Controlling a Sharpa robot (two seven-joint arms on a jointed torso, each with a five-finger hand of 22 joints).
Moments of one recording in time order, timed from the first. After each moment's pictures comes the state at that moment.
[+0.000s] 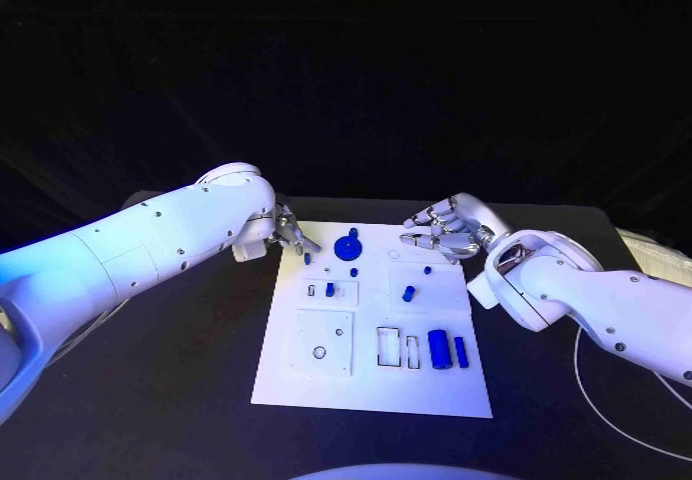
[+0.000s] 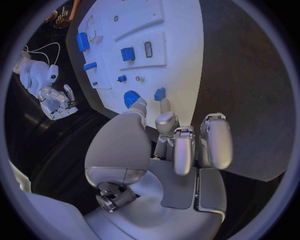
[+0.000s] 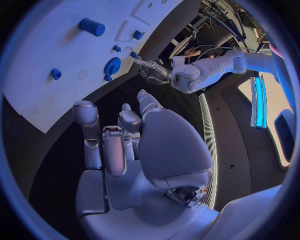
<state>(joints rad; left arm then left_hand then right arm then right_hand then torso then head) 1.32 -0.44 0.02 1.01 -1.09 0.27 -0.63 1.16 -0.08 0.05 0.28 0.14 0.98 0.05 0.50 0.58 1.32 -0.01 1.07 1.06 1.47 -0.07 1.57 1.31 0.05 1.45 0.04 1.40 1.31 0.97 -0.92 0.23 1.66 -1.10 -0.46 -0.12 1.37 -0.07 0.07 0.19 0.23 1.06 0.13 0.08 0.07 1.31 0.04 1.02 1.15 1.46 -0.03 1.49 1.31 0.14 1.18 0.08 1.14 0.77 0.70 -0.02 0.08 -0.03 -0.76</state>
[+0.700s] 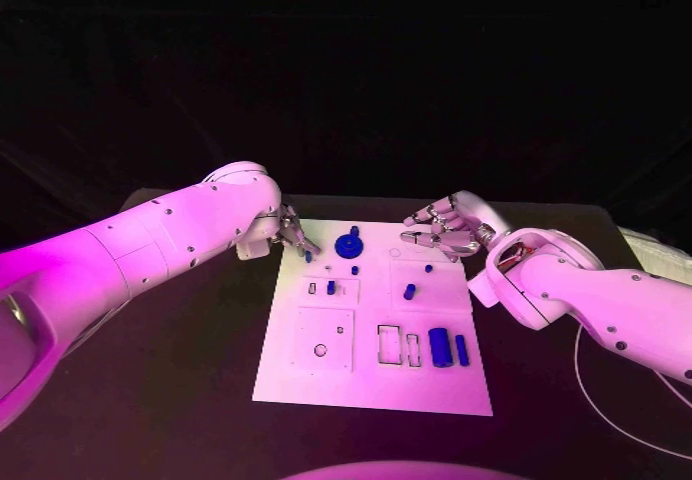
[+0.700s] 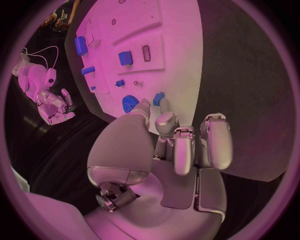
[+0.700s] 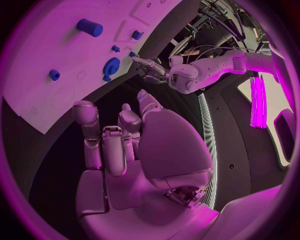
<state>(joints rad) 1.32 -0.41 0.01 0.97 -1.10 0.30 -0.62 1.21 -0.04 0.05 0.28 0.14 0.98 0.05 0.52 0.60 1.33 -0.02 1.08 1.06 1.46 -0.07 1.57 1.31 0.05 1.45 0.03 1.40 1.31 0.97 -0.92 0.23 1.66 -1.10 -0.46 -0.12 1.37 -0.07 0.07 0.19 0.23 1.06 0.13 0.08 0.07 1.31 0.04 1.02 1.15 1.46 -0.03 1.49 1.31 0.14 1.18 0.08 1.14 0.77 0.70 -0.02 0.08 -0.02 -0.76</state>
